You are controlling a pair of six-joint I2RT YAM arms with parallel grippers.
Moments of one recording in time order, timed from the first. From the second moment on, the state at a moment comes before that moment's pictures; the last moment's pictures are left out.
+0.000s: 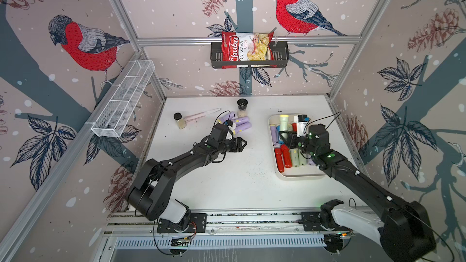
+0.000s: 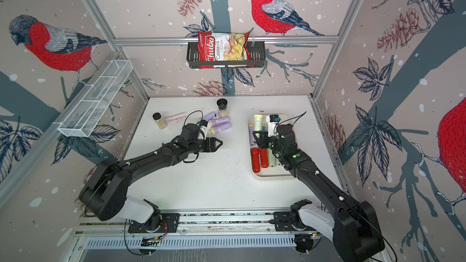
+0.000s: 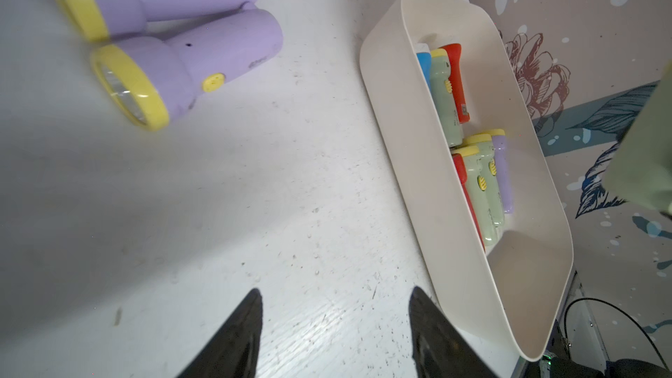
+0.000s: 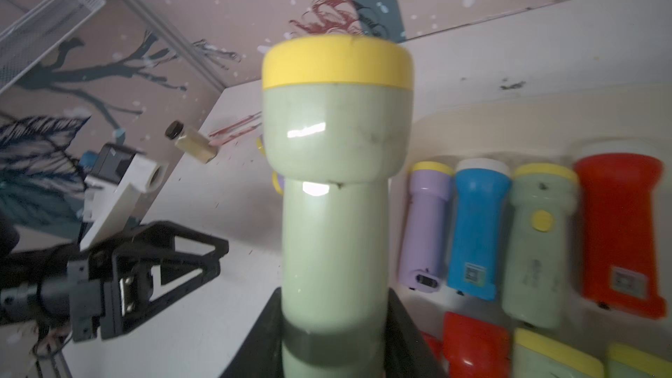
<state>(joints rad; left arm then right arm) -0.57 1.52 0.82 0.01 0.33 -0.53 0.36 1.08 0.65 -0.02 -0.28 0.40</state>
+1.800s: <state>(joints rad) -0.63 1.64 0.96 0.00 0.33 -0.51 0.35 1.41 0.93 -0.26 -0.28 0.39</state>
